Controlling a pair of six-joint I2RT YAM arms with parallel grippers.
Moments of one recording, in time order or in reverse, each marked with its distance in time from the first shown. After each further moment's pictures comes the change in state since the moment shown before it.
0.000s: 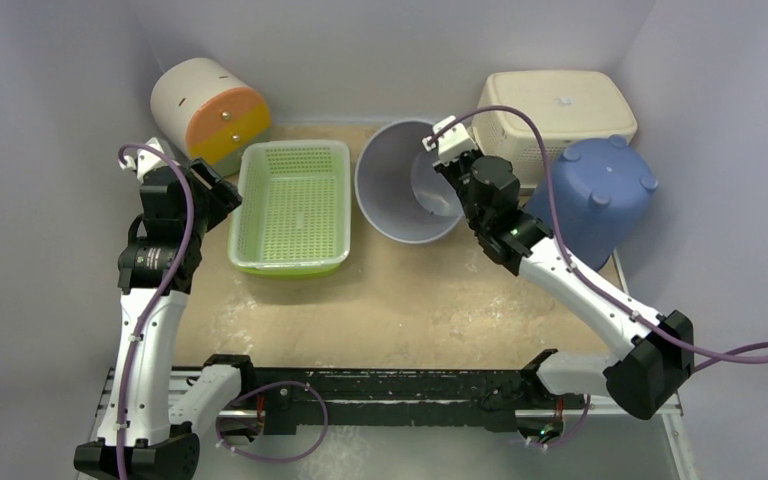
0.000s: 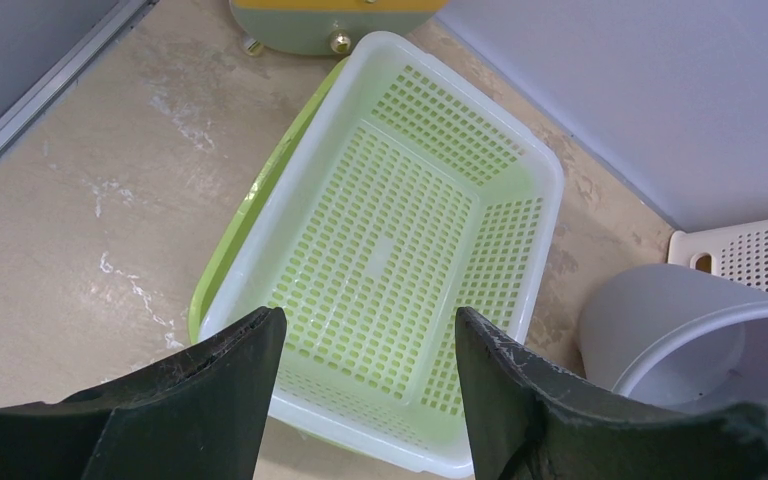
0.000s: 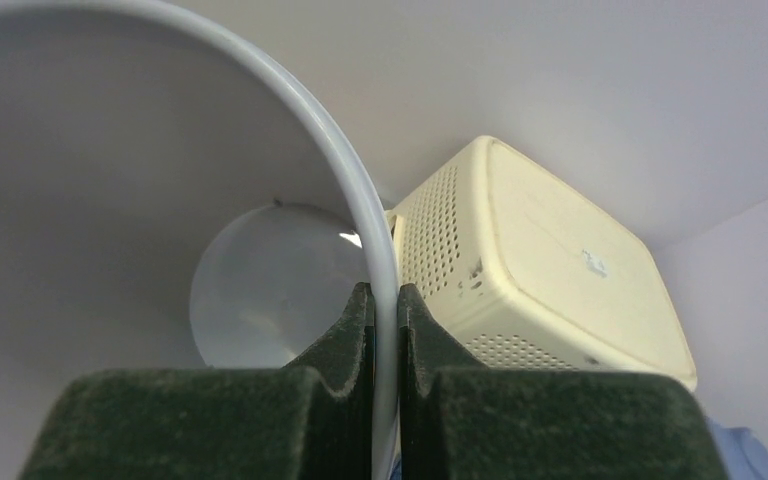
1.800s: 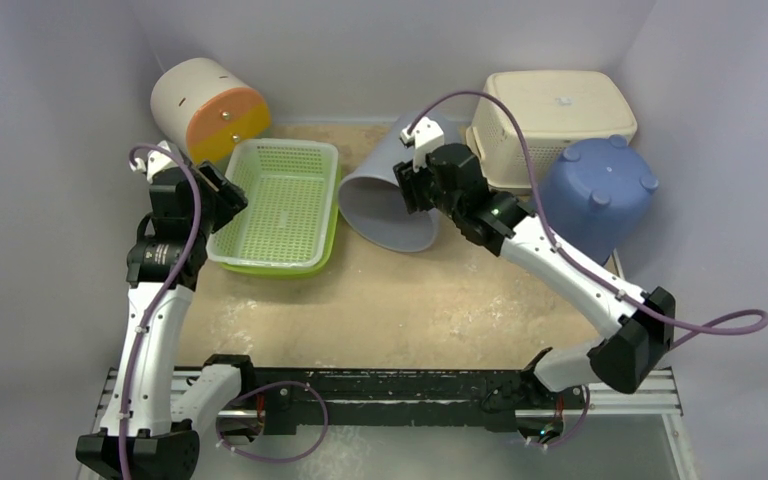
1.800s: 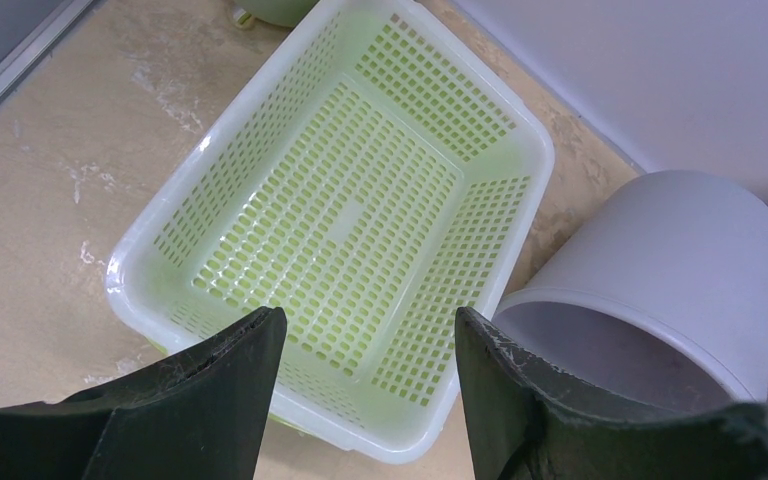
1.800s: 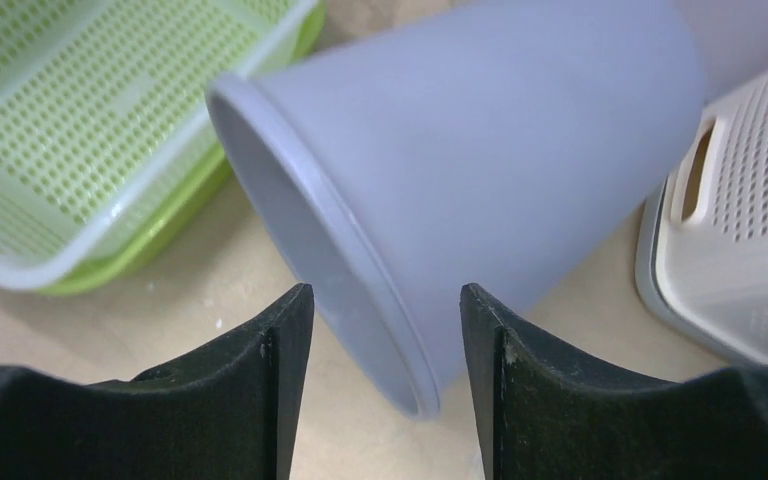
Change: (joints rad) left arm 0.000 0.014 -0.057 0.042 0.027 -0.014; right arm 0.100 0.111 0.193 -0.467 -0.233 0.516
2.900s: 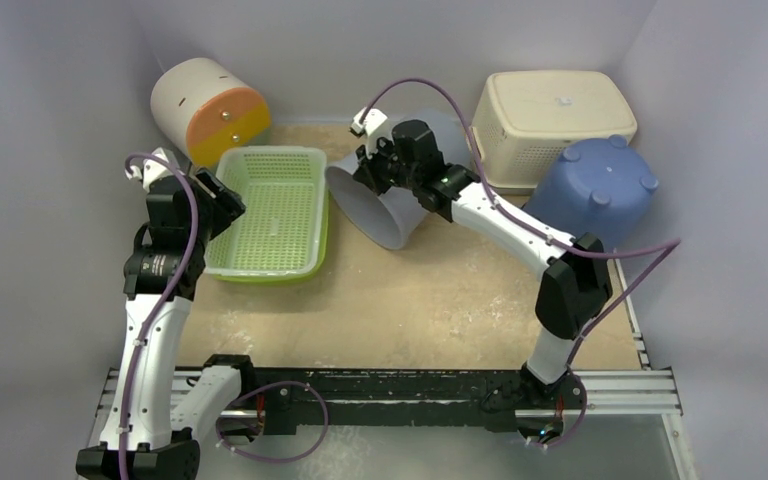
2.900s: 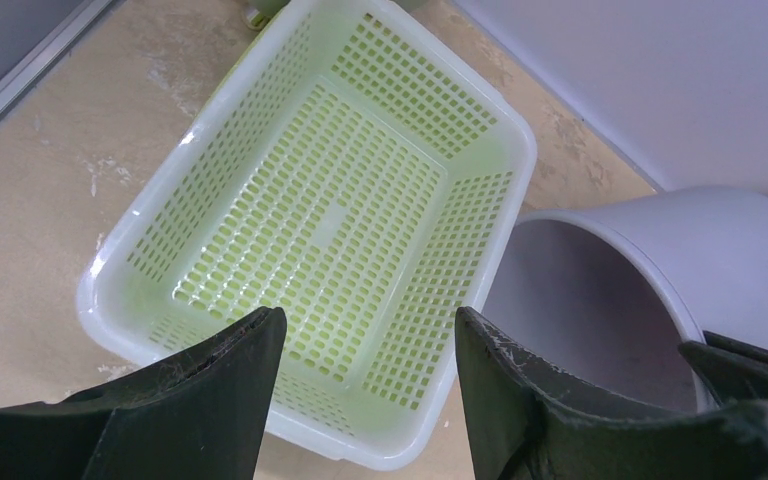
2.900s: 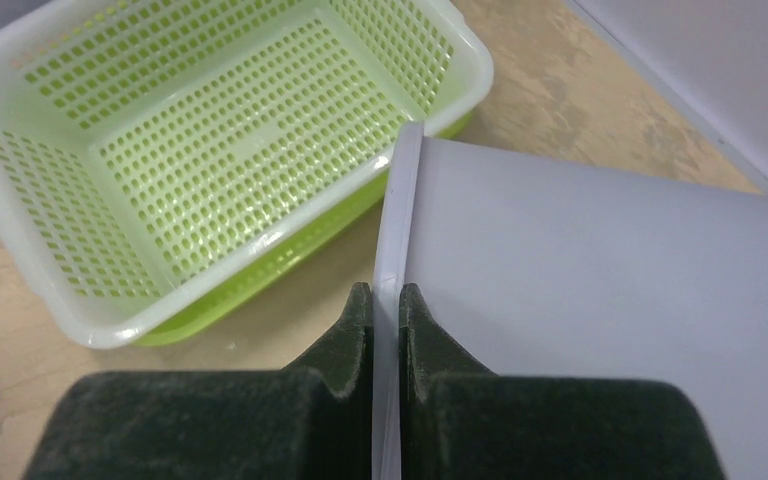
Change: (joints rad) left arm 0.000 -0.049 -0.023 -0.016 -0.014 0.000; right arm -0.027 0.365 0.248 0.145 -0.405 -0.098
